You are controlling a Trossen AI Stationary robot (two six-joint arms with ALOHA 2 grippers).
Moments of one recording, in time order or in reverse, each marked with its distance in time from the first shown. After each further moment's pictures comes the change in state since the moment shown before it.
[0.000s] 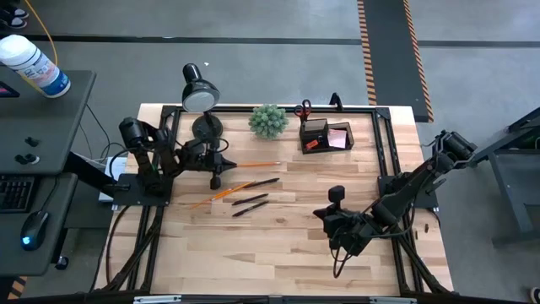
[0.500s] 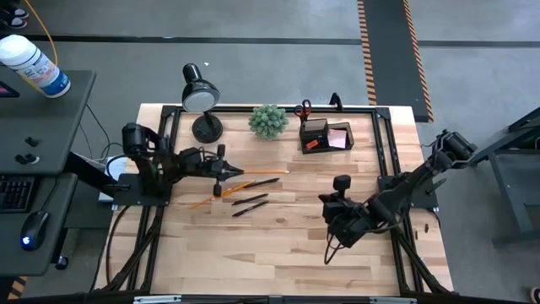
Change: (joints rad) left arm -0.220 -0.006 0.005 0.269 -0.049 -0.074; right arm -0.075 0.000 0.000 -0.229 0.093 0.133
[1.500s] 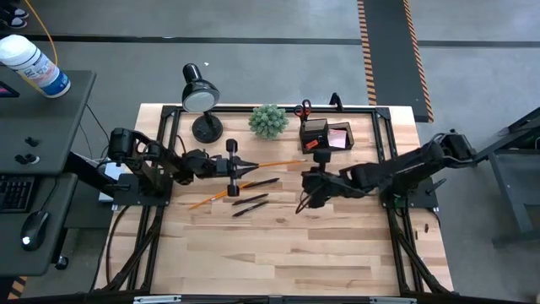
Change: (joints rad) left arm -0.176 -0.120 0.222 0.002 -0.211 0.059; right arm -0.394 0.000 0.000 0.323 -0.273 -0.384
